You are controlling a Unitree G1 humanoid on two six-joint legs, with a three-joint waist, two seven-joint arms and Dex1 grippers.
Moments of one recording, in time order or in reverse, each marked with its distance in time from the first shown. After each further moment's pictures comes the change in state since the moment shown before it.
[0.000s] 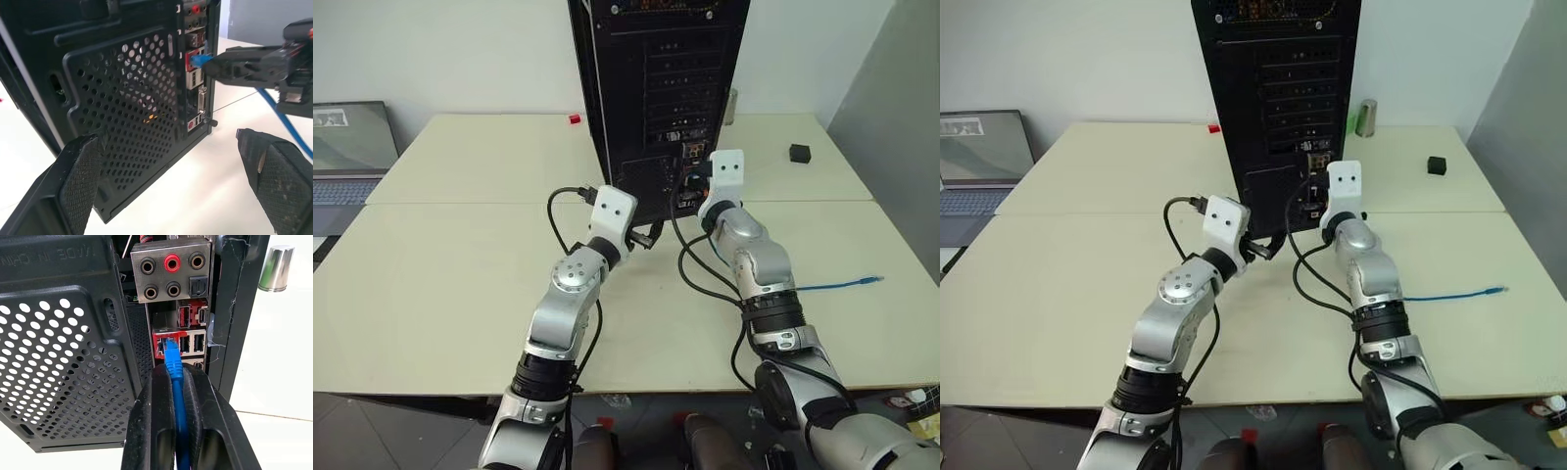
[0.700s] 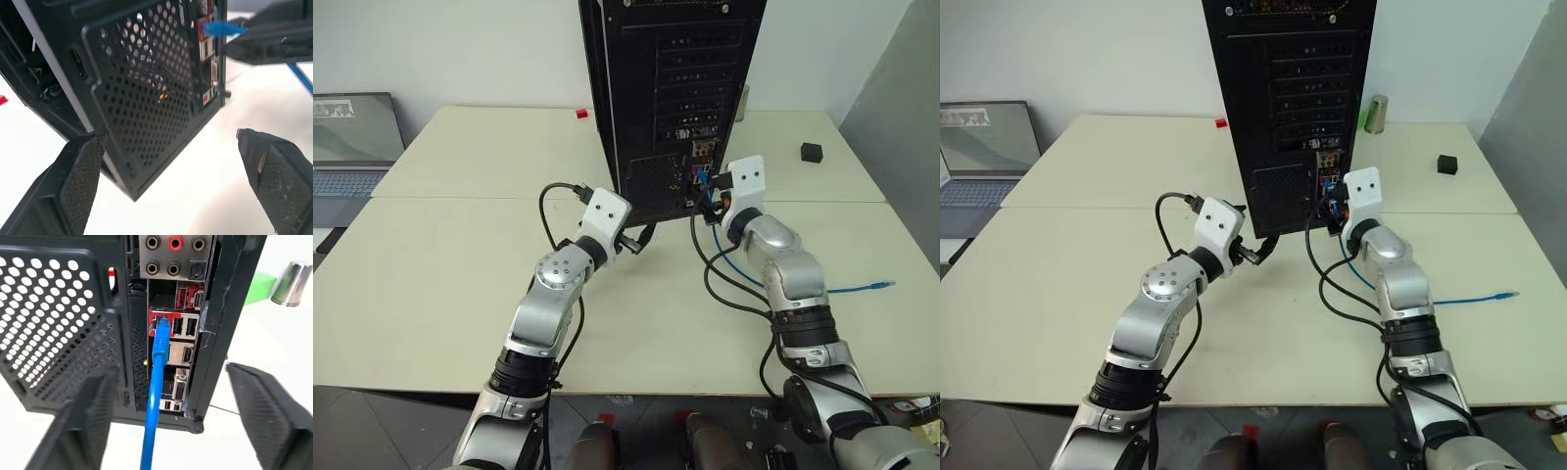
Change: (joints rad) left arm -0.007 0.145 -0.030 0.002 0.005 0.002 -0.109; right arm 0.133 -0.184 0.047 -0.219 0.009 0.055 0.224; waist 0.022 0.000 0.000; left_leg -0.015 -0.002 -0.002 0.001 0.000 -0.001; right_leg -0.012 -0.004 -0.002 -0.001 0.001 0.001
